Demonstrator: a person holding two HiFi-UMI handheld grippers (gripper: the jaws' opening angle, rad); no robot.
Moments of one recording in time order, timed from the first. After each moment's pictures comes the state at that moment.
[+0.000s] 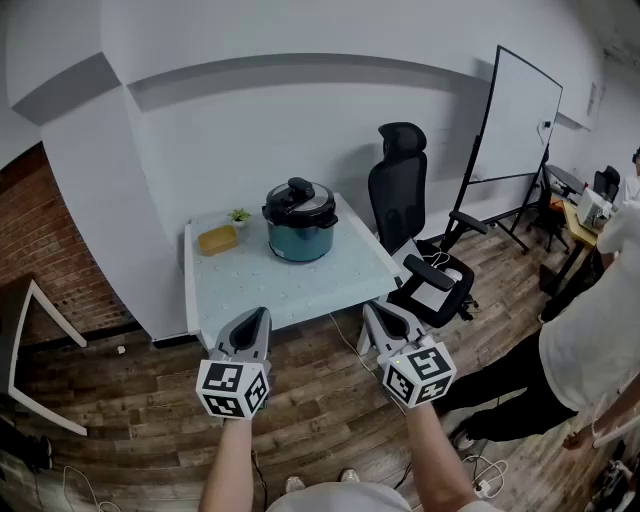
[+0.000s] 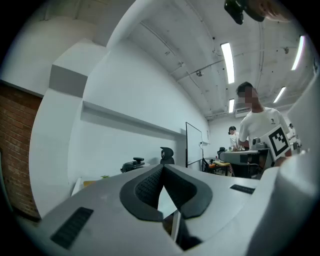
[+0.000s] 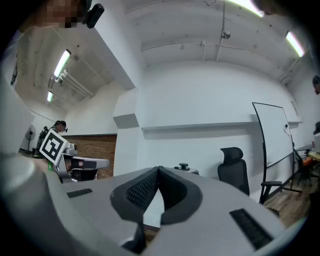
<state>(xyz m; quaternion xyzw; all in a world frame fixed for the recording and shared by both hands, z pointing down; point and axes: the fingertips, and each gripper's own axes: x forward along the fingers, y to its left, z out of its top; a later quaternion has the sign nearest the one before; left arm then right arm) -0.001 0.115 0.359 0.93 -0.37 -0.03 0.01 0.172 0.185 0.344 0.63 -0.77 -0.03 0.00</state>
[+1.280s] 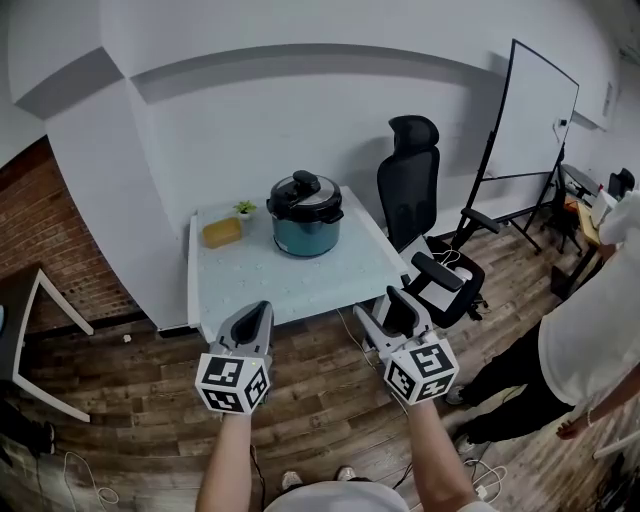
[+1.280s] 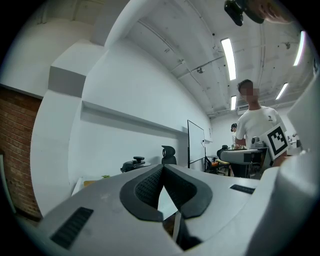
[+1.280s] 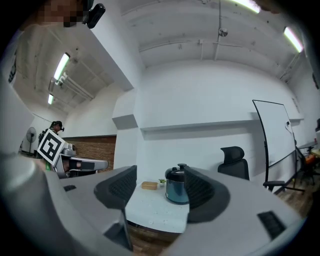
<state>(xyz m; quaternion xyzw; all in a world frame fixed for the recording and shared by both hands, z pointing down) 0.021 0.111 0.359 0.92 -0.38 -0.02 0.01 0.196 0.172 0.342 0.62 -0.78 -0.03 0.00</state>
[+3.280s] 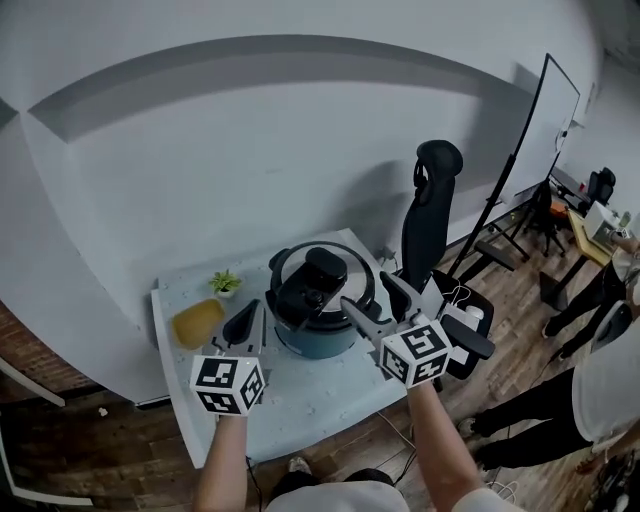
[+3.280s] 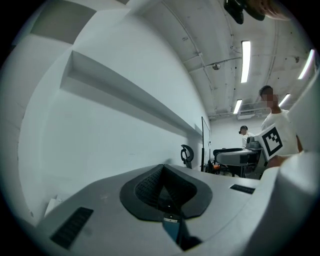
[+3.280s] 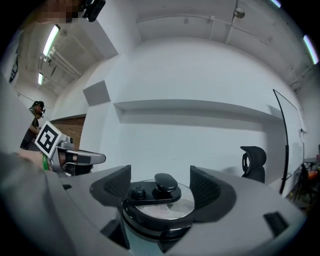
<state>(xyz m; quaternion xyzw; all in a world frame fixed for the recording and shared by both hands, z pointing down) 0.073 -0.295 0.363 0.94 -0.33 -0.03 0.04 0.243 -0.231 0.340 0.66 -0.75 -0.03 0.06</state>
